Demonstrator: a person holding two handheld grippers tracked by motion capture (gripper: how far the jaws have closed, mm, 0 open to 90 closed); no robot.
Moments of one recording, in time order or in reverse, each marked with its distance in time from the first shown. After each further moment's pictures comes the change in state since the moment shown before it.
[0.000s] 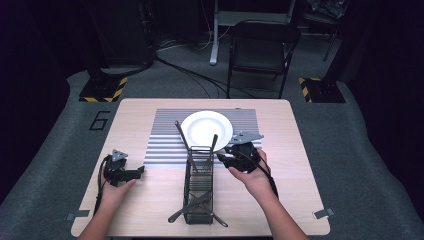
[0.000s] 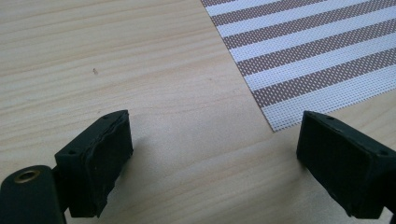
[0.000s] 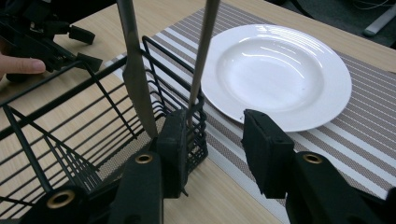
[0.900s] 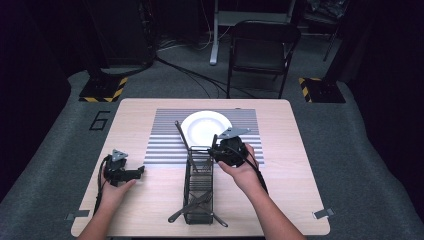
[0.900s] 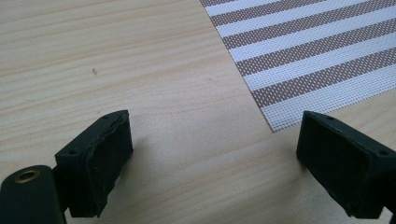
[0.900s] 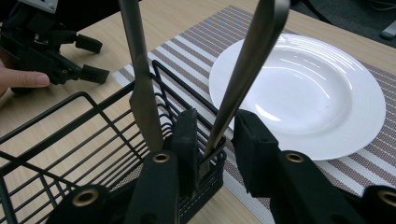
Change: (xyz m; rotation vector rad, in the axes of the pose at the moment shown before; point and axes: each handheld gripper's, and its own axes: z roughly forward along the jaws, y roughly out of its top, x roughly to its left) left arm 0.000 0.000 0.000 -0.001 -0.002 0.000; right arm 0.007 0.017 0.029 0.003 0.038 0.000
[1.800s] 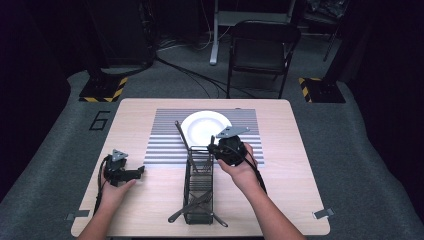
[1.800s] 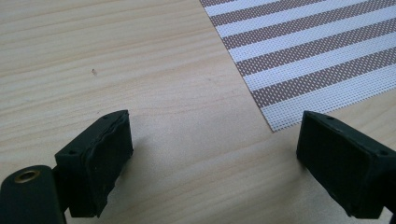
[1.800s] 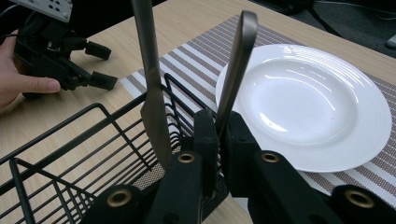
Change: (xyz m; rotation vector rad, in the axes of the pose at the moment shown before) left arm 0.000 0.000 0.000 -0.001 -0.001 0.001; right arm 0.004 0.005 -0.001 -0.024 0.019 -0.017
